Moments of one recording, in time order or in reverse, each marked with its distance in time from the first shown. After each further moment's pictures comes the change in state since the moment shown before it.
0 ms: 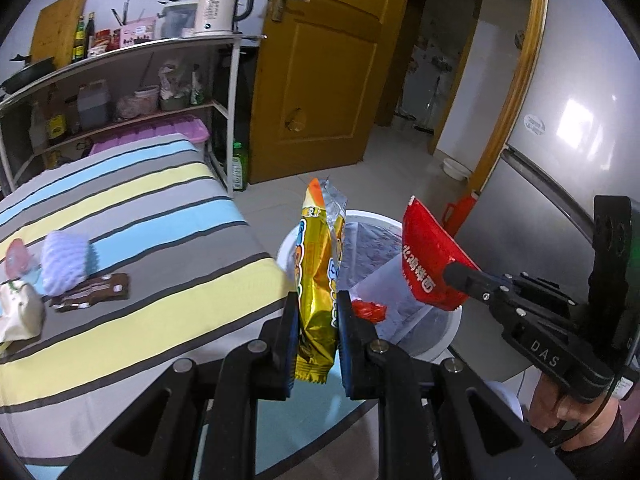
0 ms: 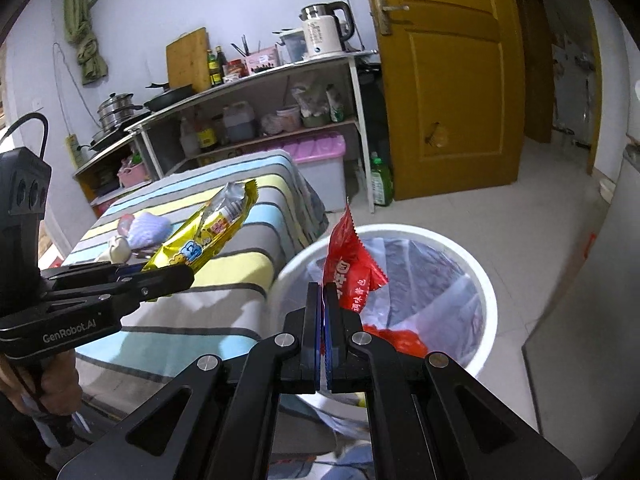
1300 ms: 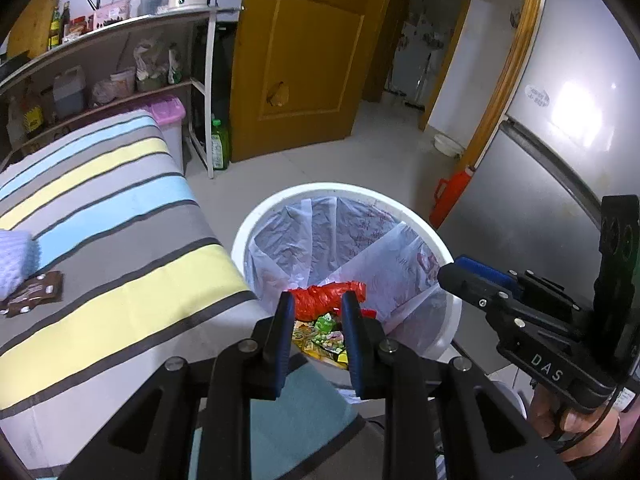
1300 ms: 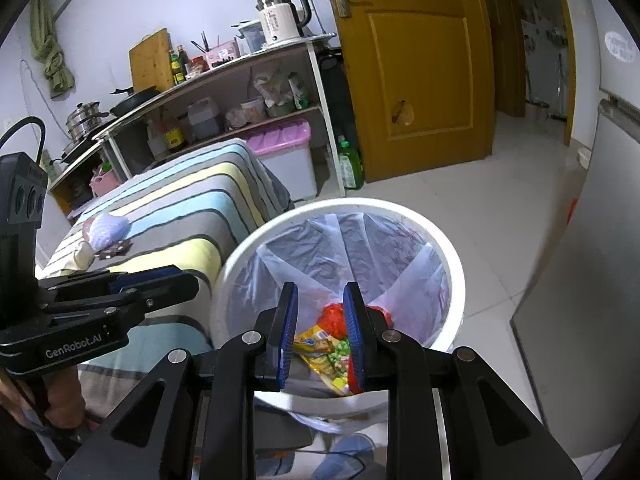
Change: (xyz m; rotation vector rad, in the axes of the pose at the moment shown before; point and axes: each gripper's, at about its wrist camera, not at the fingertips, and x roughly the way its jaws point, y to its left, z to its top) left arm 0.039 -0.020 -0.001 0.019 0.073 -0.032; right arm 0.008 -0.033 -0.014 0.082 0.026 -0.070
